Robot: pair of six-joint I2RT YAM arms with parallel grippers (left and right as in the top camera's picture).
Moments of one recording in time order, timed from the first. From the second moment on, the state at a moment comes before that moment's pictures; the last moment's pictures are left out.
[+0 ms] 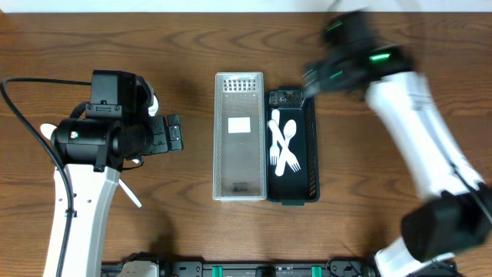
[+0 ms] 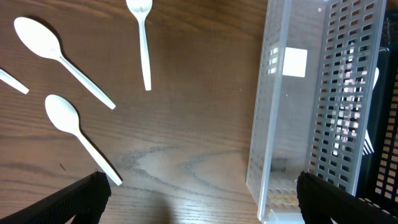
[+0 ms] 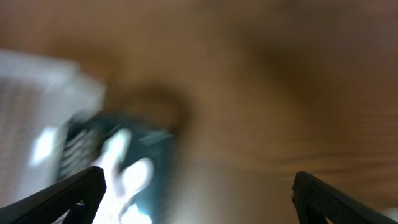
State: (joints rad) left arm -0.07 1.26 1.36 -1.26 0.07 -0.20; right arm 0.14 1.73 1.71 -0.95 0.00 0.05
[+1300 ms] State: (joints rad) left arm -0.07 1.26 1.36 -1.26 0.07 -0.20; right arm -0.58 2.17 1.68 -1.01 -0.08 -0.64
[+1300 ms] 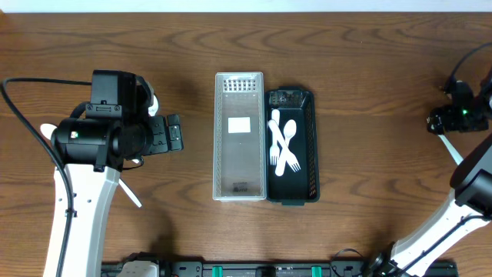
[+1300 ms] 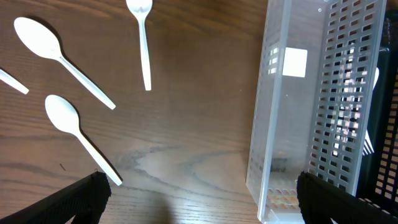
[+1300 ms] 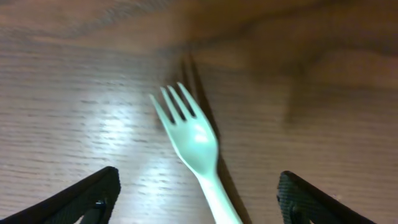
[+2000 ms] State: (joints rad) left arm -0.07 1.26 1.36 -1.27 0.07 -0.20; right arm -0.62 2.15 1.52 -0.88 -0.03 -0.61
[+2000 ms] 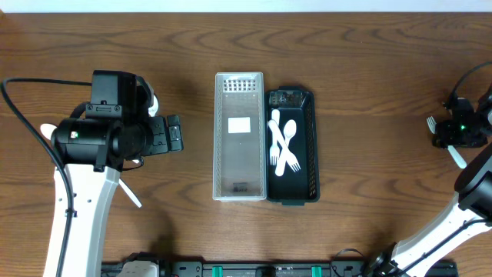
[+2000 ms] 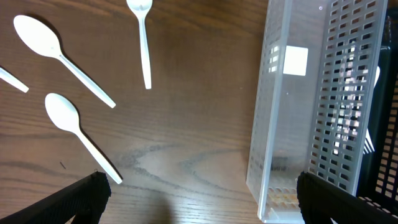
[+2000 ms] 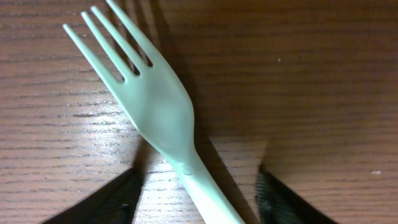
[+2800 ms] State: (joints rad) left arm -0.07 1.26 1.36 -1.28 0.07 -0.20; right arm -0.55 2.14 1.52 -0.87 -0.03 -0.59
